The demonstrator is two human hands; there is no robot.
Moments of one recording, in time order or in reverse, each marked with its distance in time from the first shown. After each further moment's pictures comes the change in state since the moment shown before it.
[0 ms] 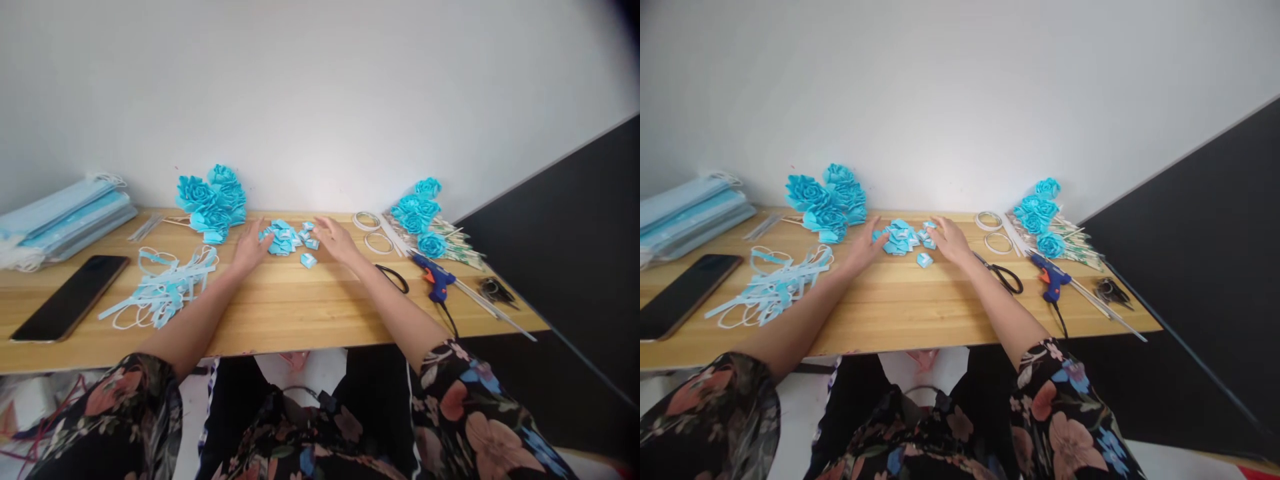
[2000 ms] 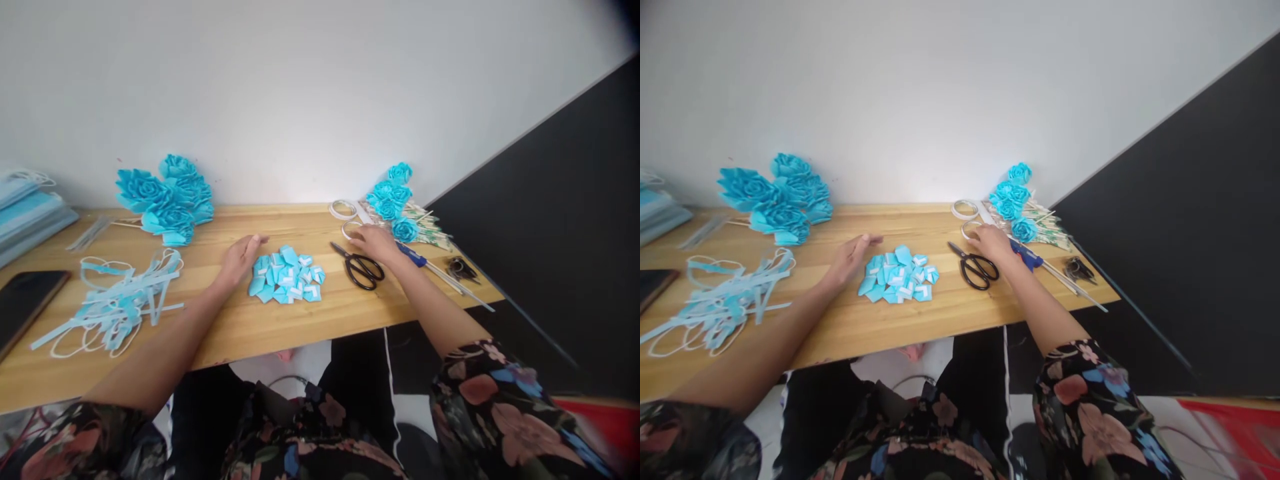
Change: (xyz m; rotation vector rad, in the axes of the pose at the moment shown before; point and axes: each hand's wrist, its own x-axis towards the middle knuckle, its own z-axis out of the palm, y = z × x) left_hand -0.029 0.037 0.019 -0.240 -0.173 0.030; right_hand -0.054 0.078 -0.108 -0.797 -0.265 0.238
